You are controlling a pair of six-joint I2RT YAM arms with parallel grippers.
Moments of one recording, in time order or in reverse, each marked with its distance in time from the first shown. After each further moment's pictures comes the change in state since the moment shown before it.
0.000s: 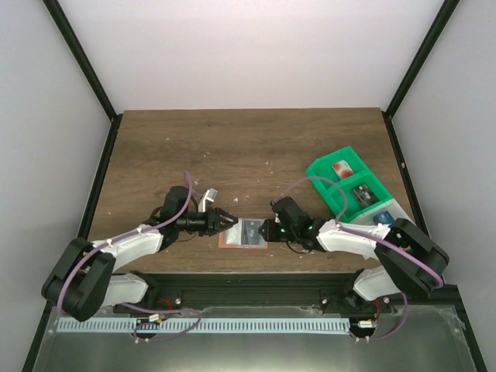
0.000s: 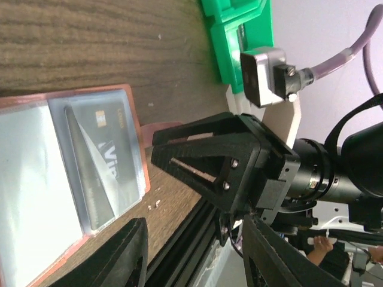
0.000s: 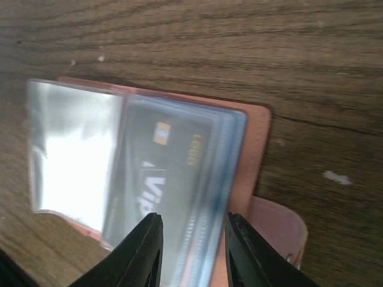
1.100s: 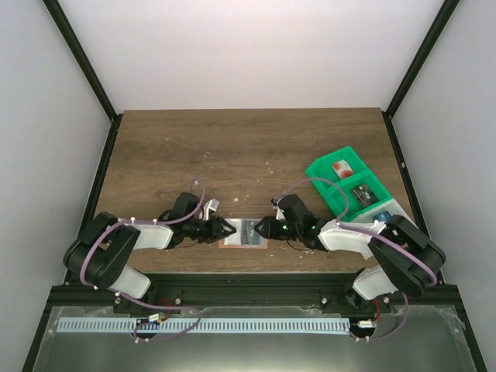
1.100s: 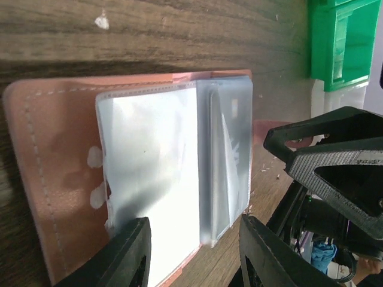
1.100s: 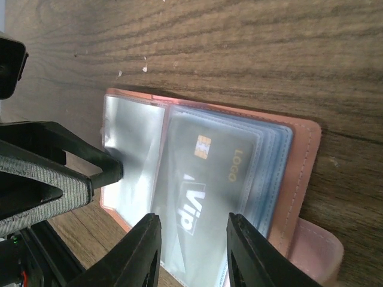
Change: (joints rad) left arm -0.008 0.259 -0.020 0.053 -0.093 0.105; right arm -0.075 0.023 -0.058 0.184 -0.163 0.043
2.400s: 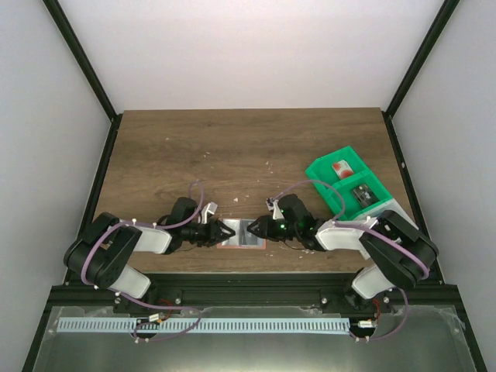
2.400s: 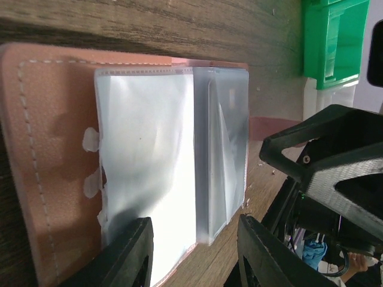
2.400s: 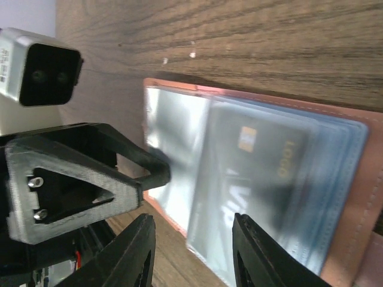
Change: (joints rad) left arm 0.000 0.005 -0.074 0.118 0.017 -0.049; right arm 0.000 0.080 -0.016 0.162 -0.136 0.093
